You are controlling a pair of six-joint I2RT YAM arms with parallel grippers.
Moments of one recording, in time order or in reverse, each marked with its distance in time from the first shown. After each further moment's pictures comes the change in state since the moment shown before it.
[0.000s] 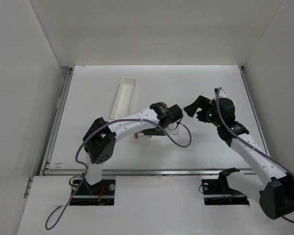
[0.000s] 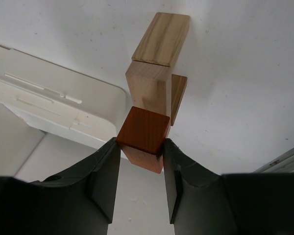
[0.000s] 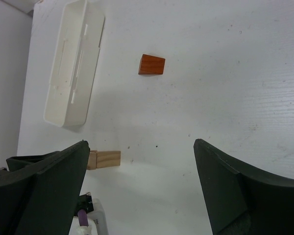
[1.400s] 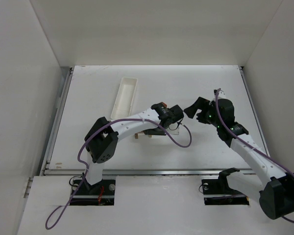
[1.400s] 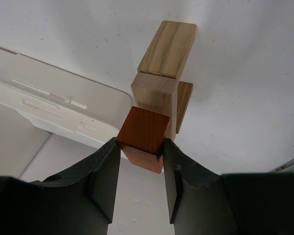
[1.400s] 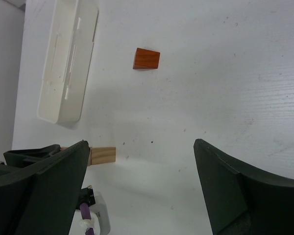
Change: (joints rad) left arm 0.000 0.023 0.001 0.029 -0.019 0.015; right arm 0.000 0.000 -0.014 -0.011 0.000 -0.008
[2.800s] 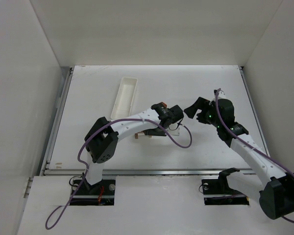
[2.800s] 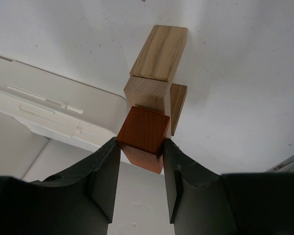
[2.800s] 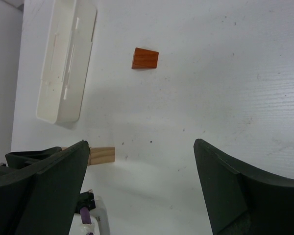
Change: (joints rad) left arm 0.000 0.000 -0.003 0.000 0.030 0.013; right arm 0.000 0.000 0.000 -0.004 0.004 0.000
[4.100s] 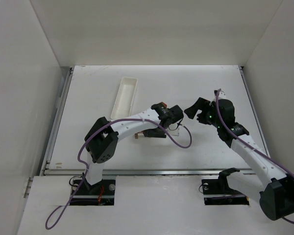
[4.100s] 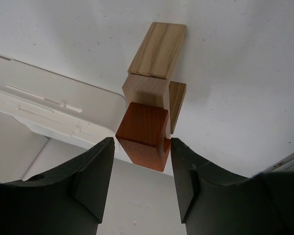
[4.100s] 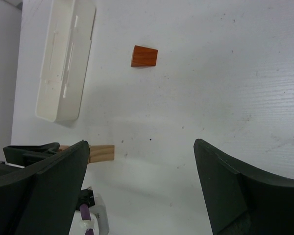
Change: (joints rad) left arm 0.000 0.000 0.000 -0.007 0.000 0.001; right arm 0.000 -0.011 0.000 -0.018 0.000 0.000
